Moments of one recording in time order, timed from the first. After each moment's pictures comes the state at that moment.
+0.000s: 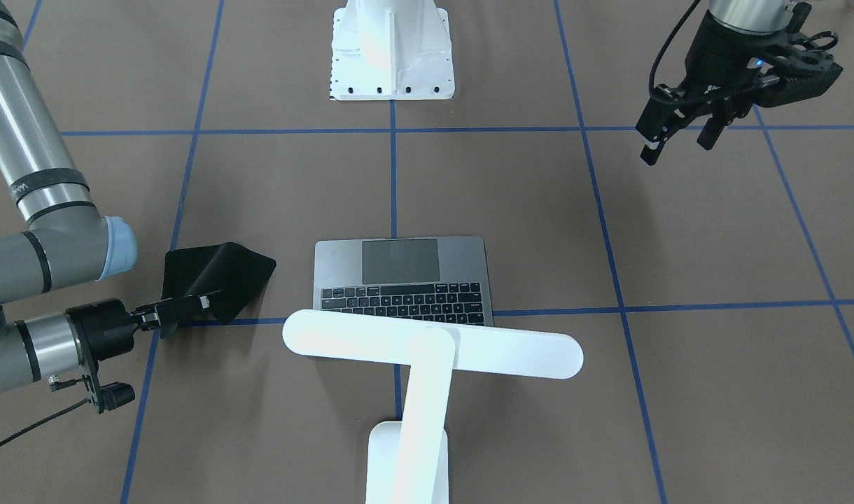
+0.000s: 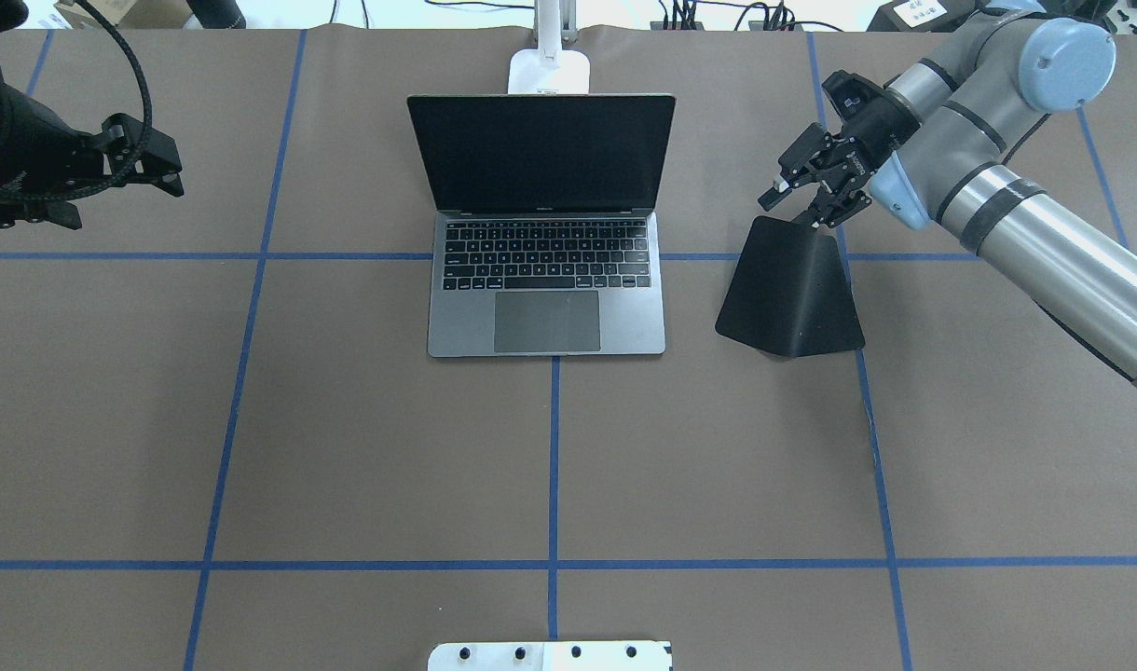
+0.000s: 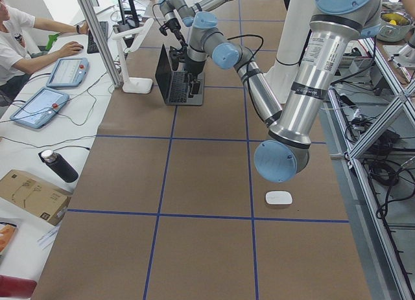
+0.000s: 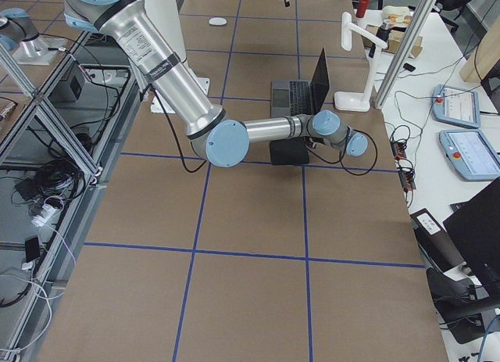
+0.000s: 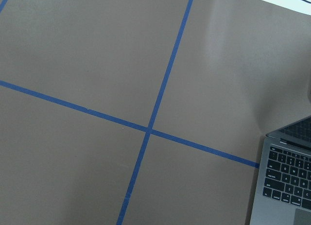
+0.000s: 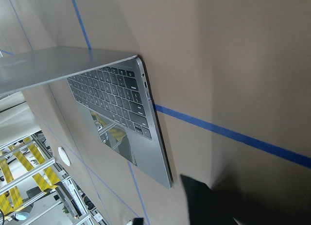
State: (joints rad) left arm -0.97 -1.89 -2.22 -1.35 -1.99 -1.20; right arm 1.05 -0.85 0.97 -2.19 3.31 -0.36
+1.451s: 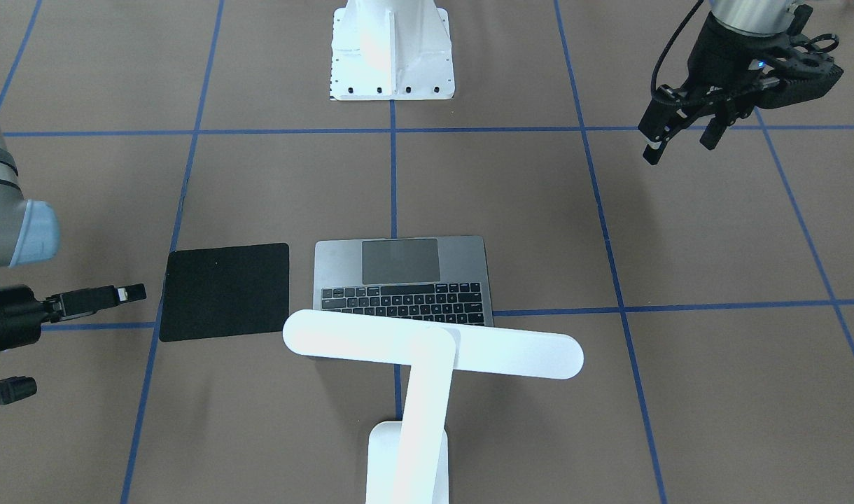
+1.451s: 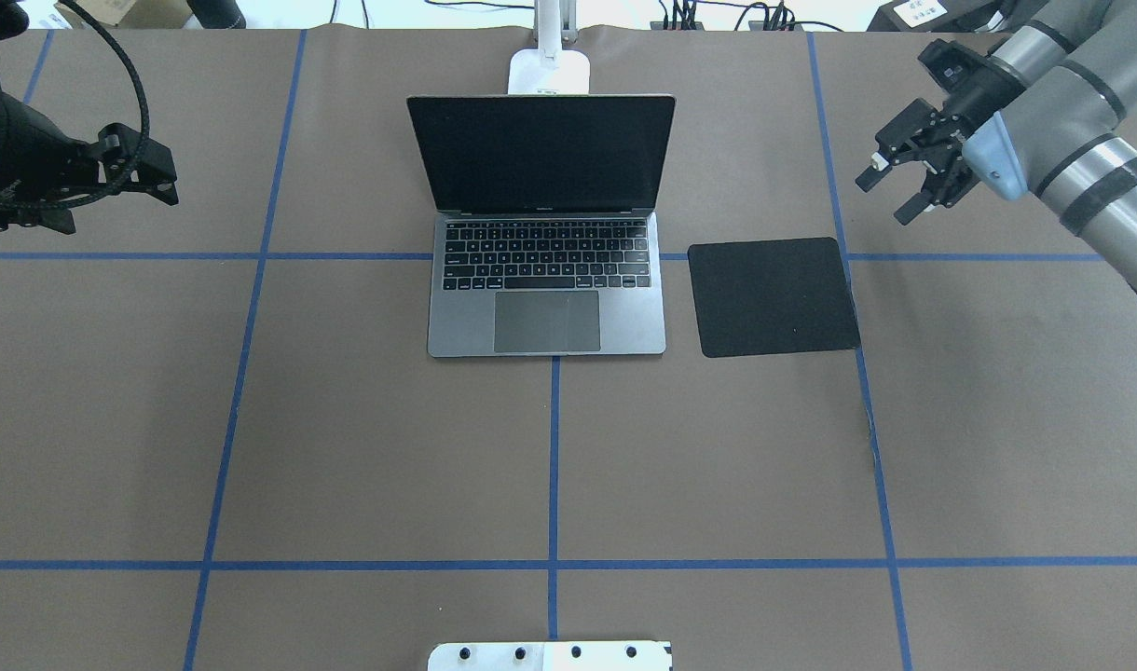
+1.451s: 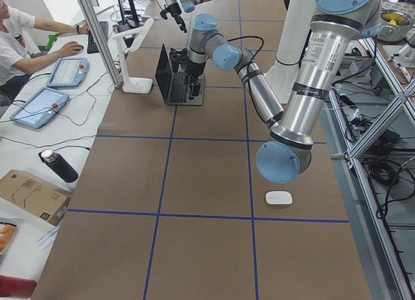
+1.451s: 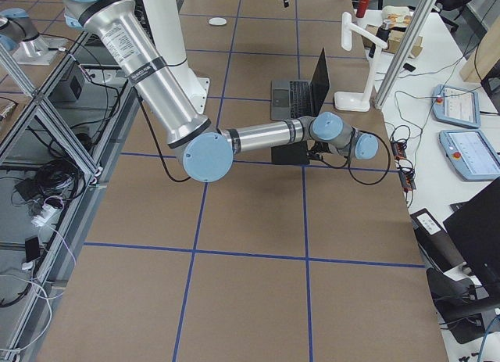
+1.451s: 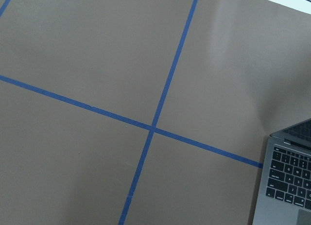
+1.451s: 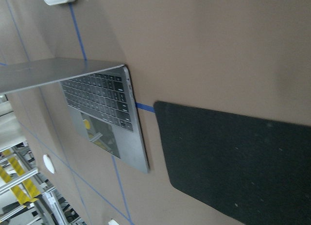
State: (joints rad) left arm -0.97 -1.87 -2.22 -1.35 -2.00 -1.13; right arm 1.18 -1.00 1.19 -2.19 3.02 -0.26
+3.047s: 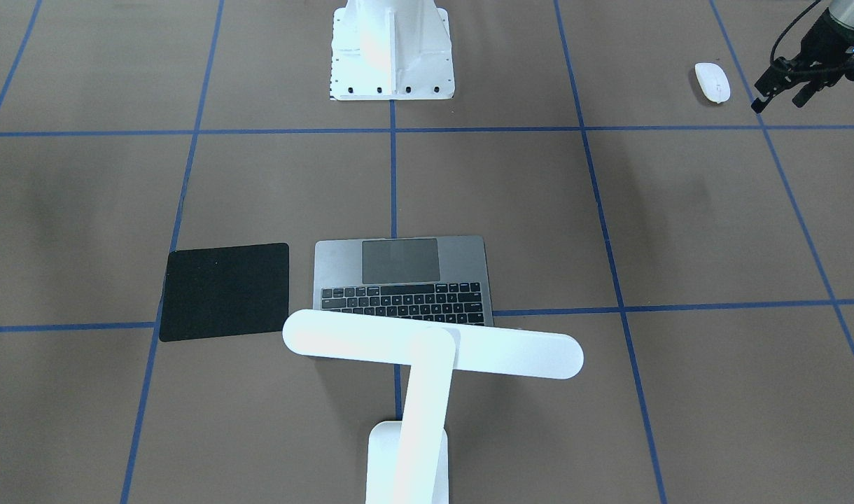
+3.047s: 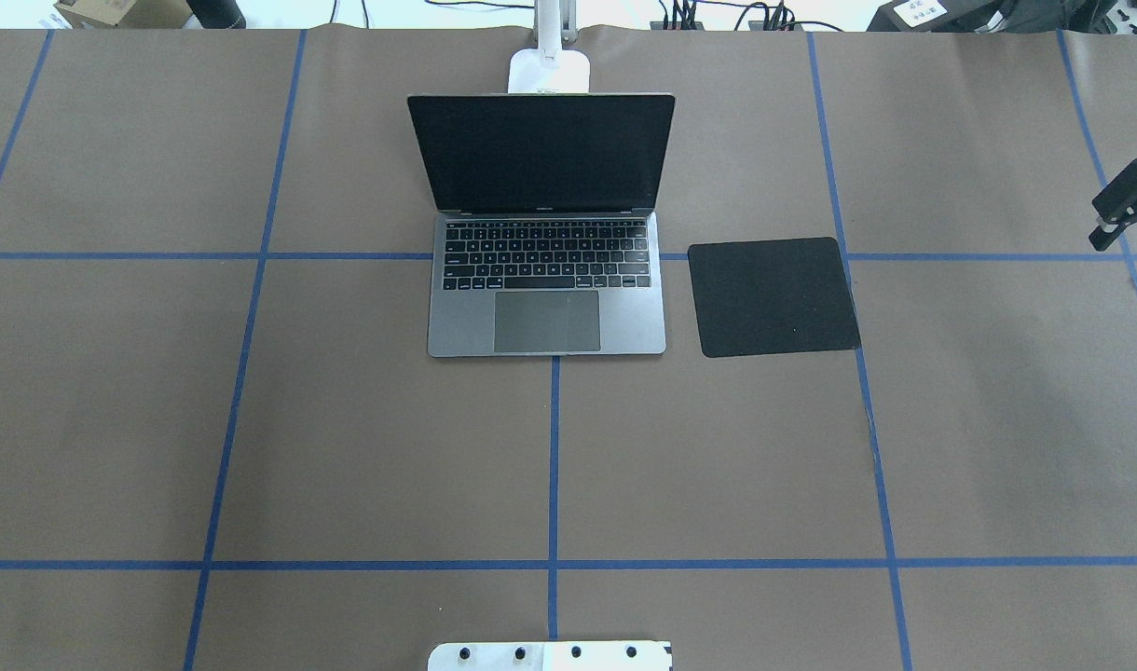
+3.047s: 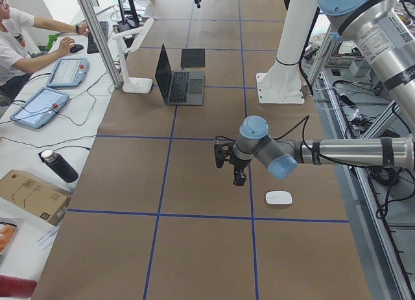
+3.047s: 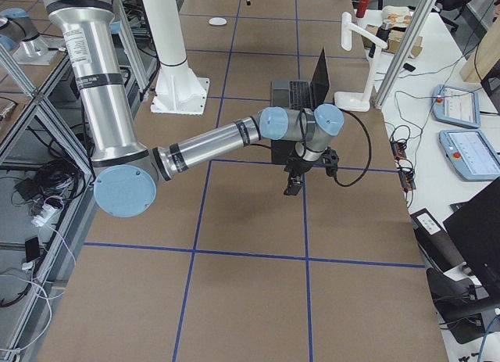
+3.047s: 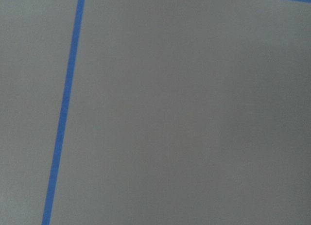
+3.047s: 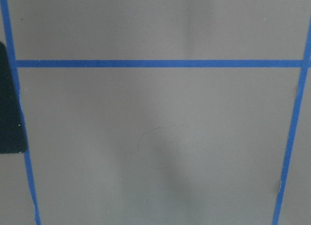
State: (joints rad) left arm -0.98 -0.91 -1.97 -2.50 -2.13 -1.08; right arm 1.31 -1.41 1.80 -1.97 2.34 0.23
